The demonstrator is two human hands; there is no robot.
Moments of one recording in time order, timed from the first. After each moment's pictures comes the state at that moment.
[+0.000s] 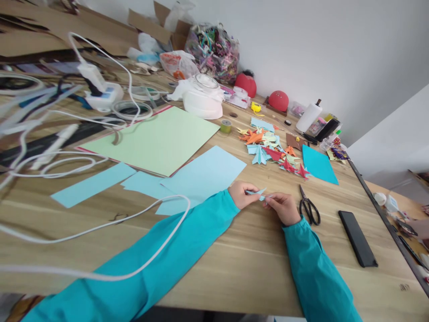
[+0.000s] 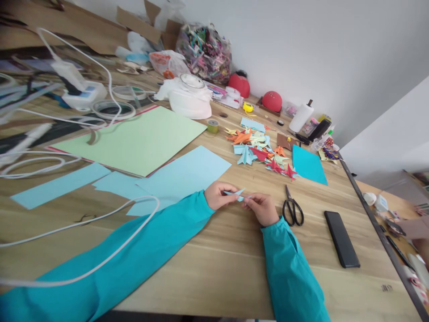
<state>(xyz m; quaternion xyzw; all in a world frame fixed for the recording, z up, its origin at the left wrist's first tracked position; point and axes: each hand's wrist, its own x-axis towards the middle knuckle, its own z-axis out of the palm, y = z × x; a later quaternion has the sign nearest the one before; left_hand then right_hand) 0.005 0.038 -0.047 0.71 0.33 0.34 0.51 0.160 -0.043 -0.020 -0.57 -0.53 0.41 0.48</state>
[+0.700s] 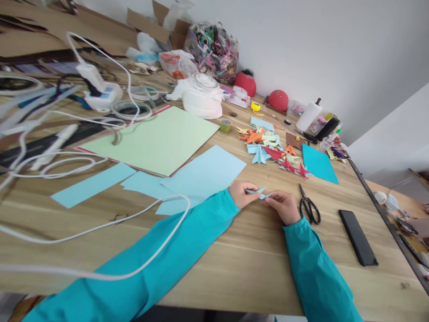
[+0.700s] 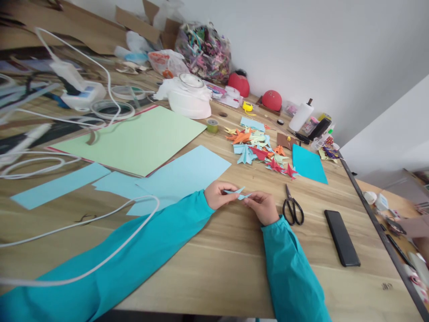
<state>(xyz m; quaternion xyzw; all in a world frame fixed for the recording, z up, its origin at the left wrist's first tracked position) 0.005 0.037 -0.044 0.72 0.32 0.36 0.50 0.161 -0.040 -0.022 -0.55 -0.48 0.45 0.51</state>
